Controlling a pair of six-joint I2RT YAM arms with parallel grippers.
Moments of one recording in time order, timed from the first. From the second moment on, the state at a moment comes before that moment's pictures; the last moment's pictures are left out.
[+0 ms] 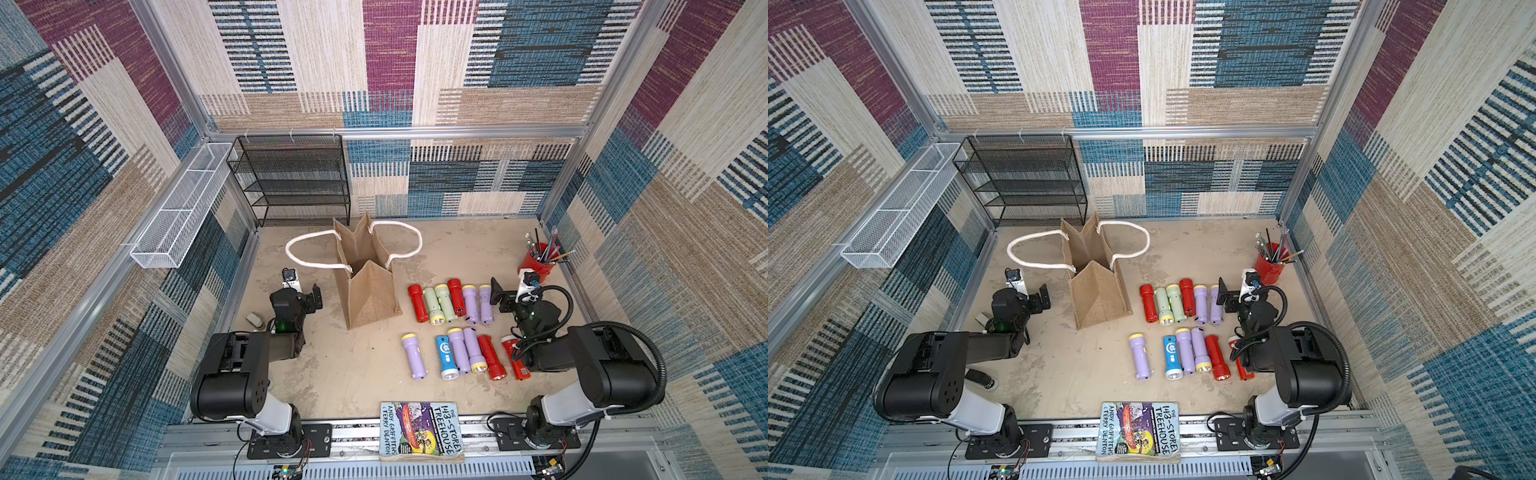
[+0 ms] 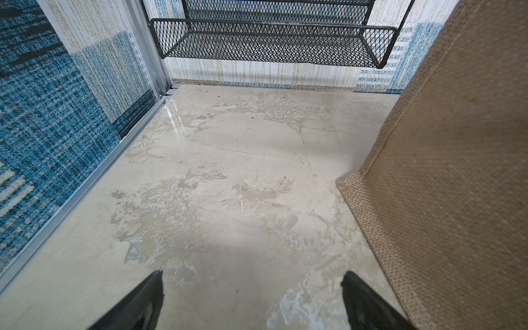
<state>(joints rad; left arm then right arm) 0.01 1.54 0.42 0.74 -0.13 -0.03 -0.05 1.53 0.22 1.24 -0.10 0.03</state>
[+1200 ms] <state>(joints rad) 0.01 1.08 0.84 -0.37 -0.45 -0.49 -0.04 1.19 0.70 0.38 0.03 0.12</state>
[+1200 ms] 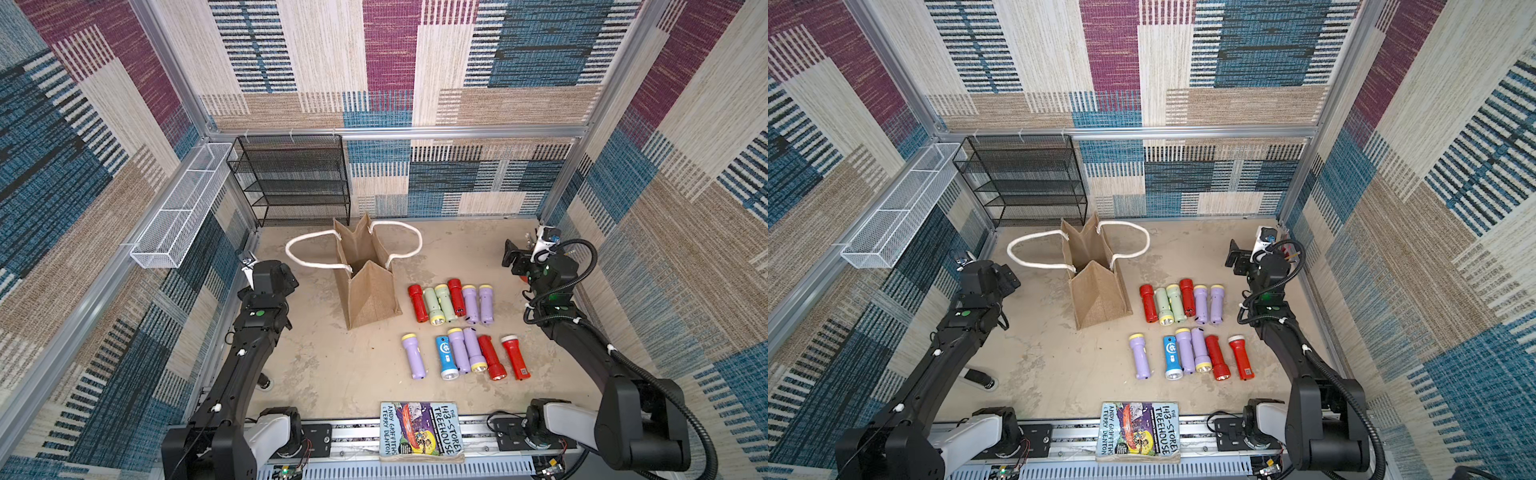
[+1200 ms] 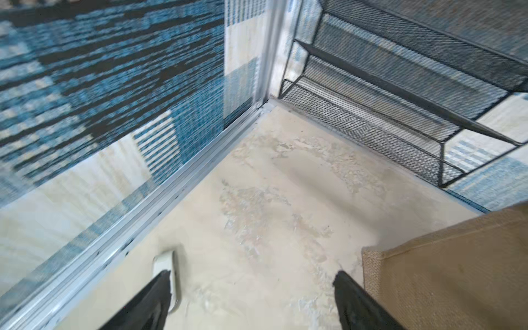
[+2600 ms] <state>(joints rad) -0.29 1.69 1.89 -1.14 -0.02 -0.47 -0.04 1.05 0.83 -0.13 -0.02 0.26</state>
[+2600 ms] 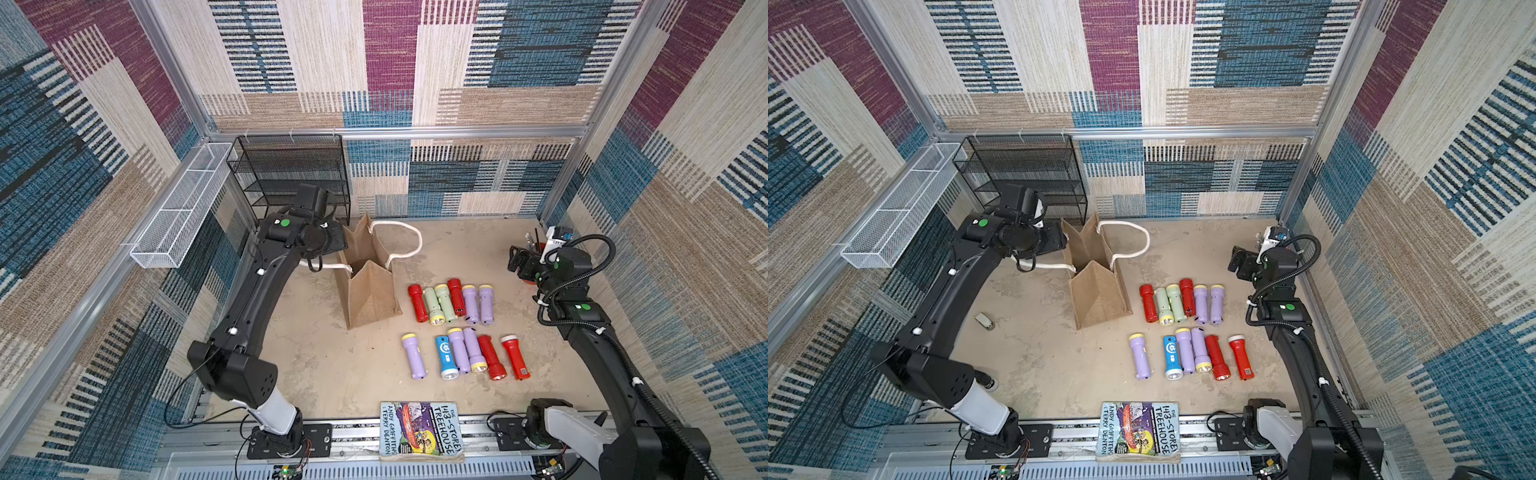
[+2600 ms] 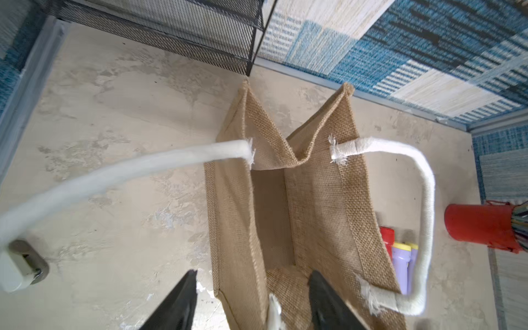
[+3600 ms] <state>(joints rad) -0.30 1.67 1.73 -1.27 0.06 -0.23 -0.04 1.00 0.83 -0.29 -0.03 0.38</state>
